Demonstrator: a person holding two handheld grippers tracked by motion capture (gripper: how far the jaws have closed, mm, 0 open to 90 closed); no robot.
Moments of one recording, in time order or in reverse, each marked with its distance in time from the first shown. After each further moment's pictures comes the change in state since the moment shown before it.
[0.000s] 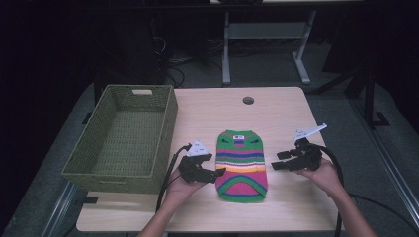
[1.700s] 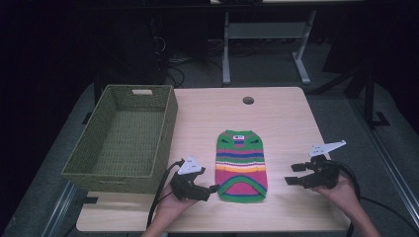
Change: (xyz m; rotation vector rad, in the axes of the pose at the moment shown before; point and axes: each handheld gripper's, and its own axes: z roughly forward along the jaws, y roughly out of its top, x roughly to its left) left arm -0.018 -0.036 -0.024 0.019 -0.009 0.011; right arm 0.018 -0.049 -0.028 -0.017 -0.054 -0.005
